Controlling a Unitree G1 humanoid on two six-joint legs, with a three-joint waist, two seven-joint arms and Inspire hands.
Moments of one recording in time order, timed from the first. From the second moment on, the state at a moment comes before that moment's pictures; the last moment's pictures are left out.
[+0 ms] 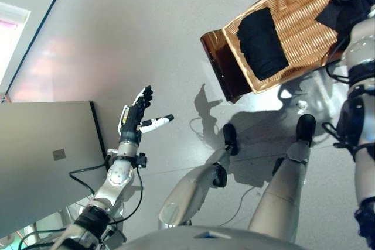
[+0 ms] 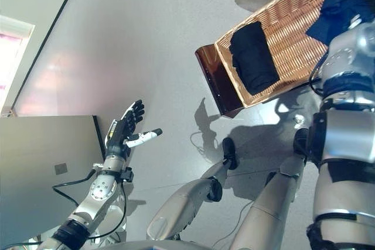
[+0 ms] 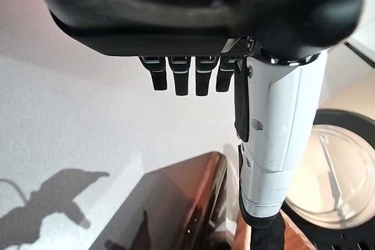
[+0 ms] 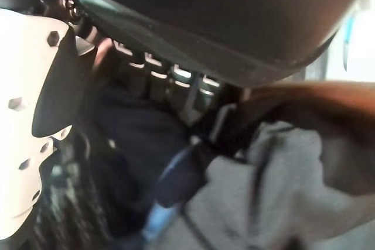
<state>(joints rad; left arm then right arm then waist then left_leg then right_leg) -0.02 0.39 -0.41 0.27 -0.26 -0.40 0.33 -1.23 -0.70 0.09 1.25 0.74 -0.35 -0.68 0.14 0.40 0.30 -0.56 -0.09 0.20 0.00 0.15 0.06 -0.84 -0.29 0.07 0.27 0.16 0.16</state>
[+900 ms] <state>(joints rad) -0.03 0.36 -0.41 0.30 -0.29 -0.40 0.31 -1.04 -0.41 -0.08 1.12 1.15 -0.57 -0.45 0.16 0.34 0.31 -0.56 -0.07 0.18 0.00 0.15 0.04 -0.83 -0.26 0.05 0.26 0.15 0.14</state>
